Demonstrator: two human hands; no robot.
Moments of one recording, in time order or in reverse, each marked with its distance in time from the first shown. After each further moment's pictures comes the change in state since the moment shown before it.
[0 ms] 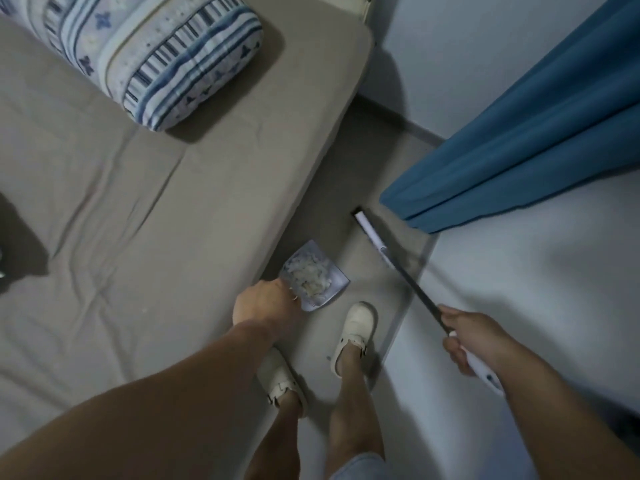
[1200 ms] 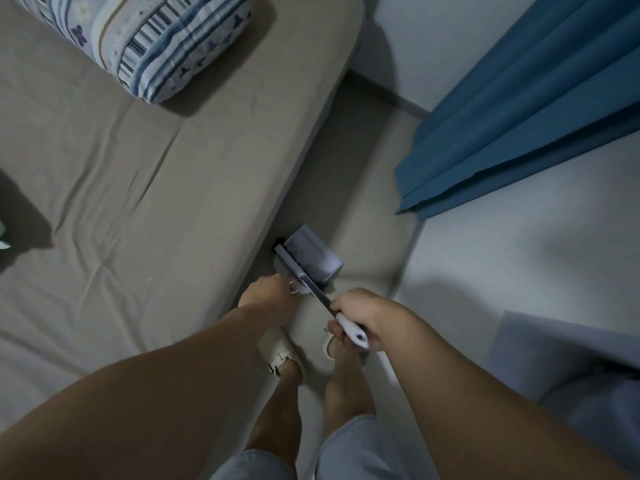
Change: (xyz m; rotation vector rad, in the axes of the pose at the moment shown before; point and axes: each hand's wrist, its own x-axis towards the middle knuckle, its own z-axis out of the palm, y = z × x) left_hand -0.041 -0.010 0.035 -0.107 -0.178 0.009; right_hand -0.050 0.021 0.132 -0.225 -0.375 0.209
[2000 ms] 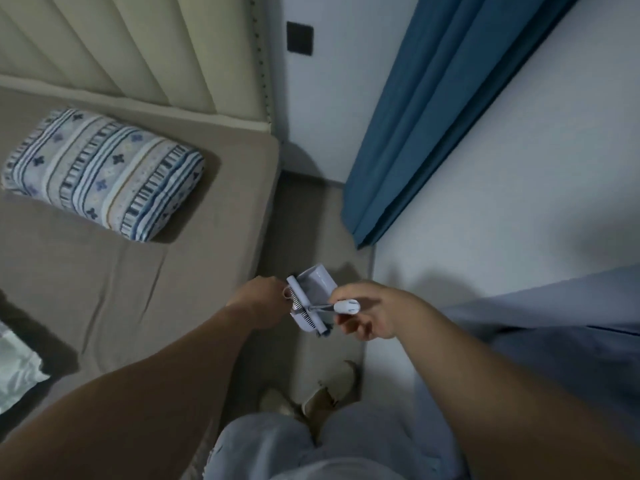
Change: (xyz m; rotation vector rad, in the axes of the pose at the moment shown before) left_hand -0.138 0.135 -0.175 0.394 0.100 0.351; right_hand -0.263 0.012 -0.093 0.088 -0.068 -0.289
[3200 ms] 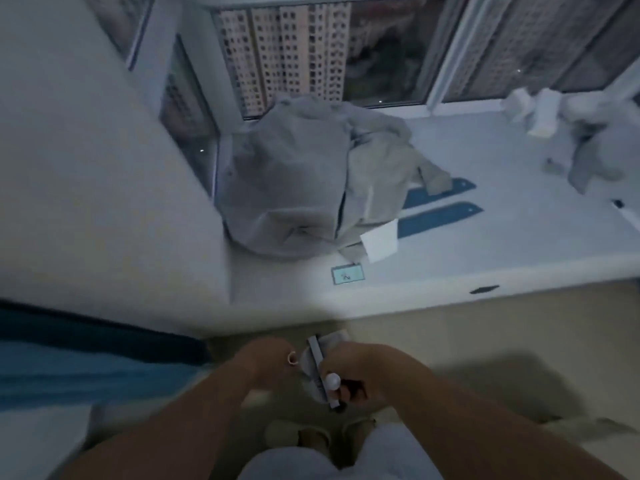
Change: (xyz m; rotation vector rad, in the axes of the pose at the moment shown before) left_hand -0.063 0.226 0.051 1.439 -0.619 1.358; right_hand -0.051 0.196 0.160 1.506 0.406 -0.061
